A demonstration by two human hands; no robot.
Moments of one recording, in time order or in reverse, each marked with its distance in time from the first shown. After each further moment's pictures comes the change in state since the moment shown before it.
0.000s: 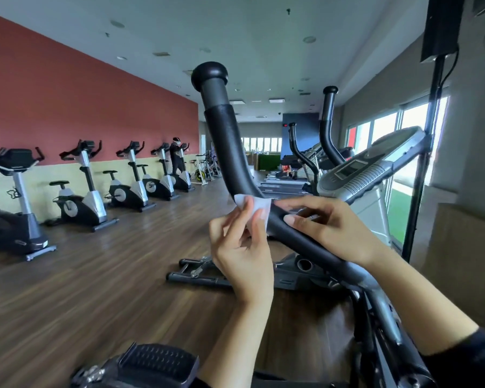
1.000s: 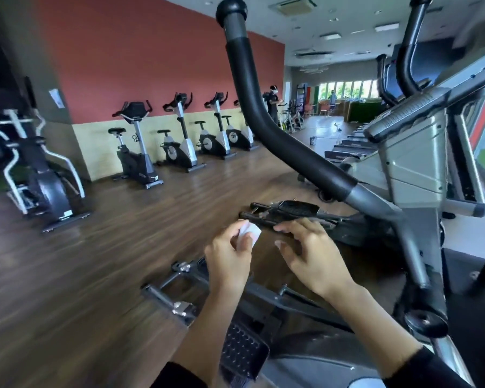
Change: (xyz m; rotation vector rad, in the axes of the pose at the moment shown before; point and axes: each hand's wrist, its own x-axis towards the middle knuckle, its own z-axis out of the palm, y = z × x) left_hand -0.099 0.060 -0.113 0.866 -0.310 -0.348; right_hand -0.149 0.037 0.054 -0.273 -0.110 -0.061
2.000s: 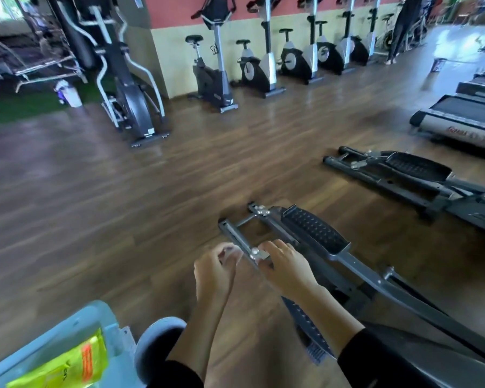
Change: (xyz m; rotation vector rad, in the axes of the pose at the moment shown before) left_hand 0.128 -0.371 -0.164 0.306 -0.054 -0.487; right_hand 0.113 -0.131 0.423 0.038 -0.718 0.024
